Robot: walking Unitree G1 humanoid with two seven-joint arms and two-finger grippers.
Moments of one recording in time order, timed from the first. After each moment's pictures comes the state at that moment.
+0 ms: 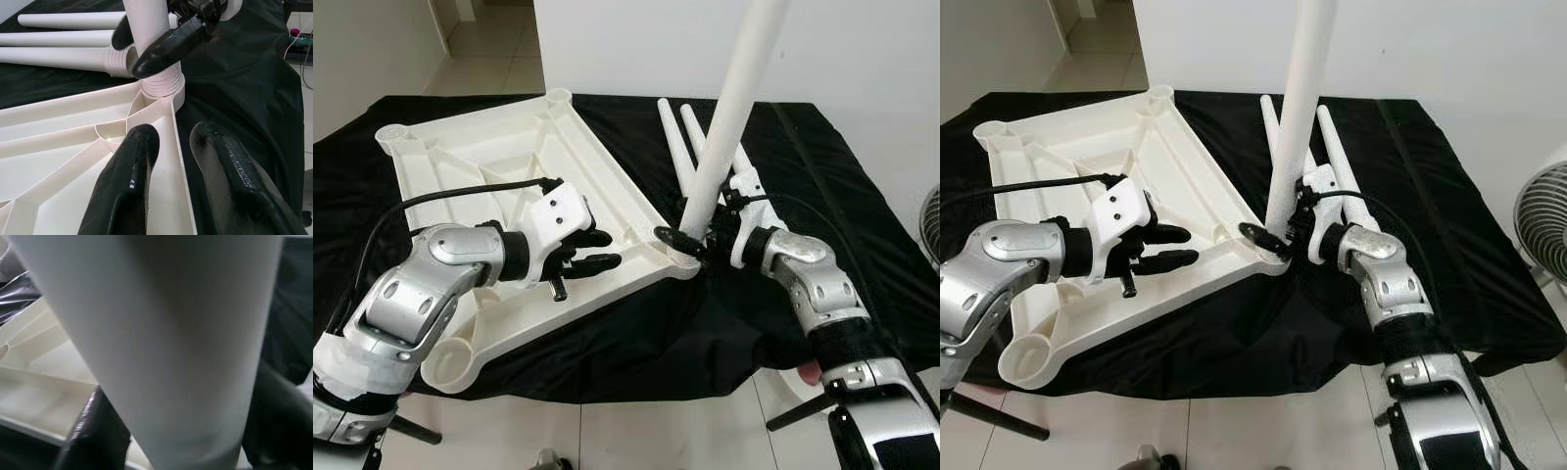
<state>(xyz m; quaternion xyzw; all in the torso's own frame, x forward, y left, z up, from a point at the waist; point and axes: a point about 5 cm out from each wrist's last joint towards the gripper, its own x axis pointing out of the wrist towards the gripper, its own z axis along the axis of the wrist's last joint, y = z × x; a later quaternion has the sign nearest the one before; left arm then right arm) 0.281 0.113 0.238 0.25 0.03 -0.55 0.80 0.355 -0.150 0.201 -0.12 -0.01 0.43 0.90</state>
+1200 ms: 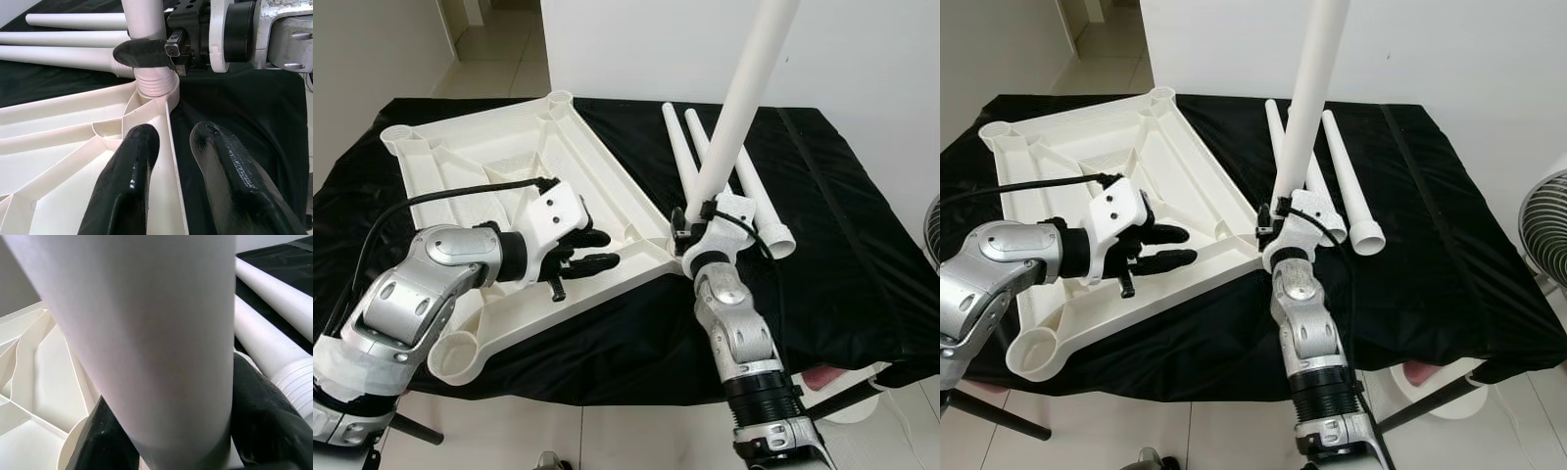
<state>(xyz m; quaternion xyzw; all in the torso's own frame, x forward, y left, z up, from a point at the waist) 0.281 0.115 0.238 0.24 0.03 -0.55 0.80 0.334 -0.101 0.176 0.01 -0.03 0.00 1.00</state>
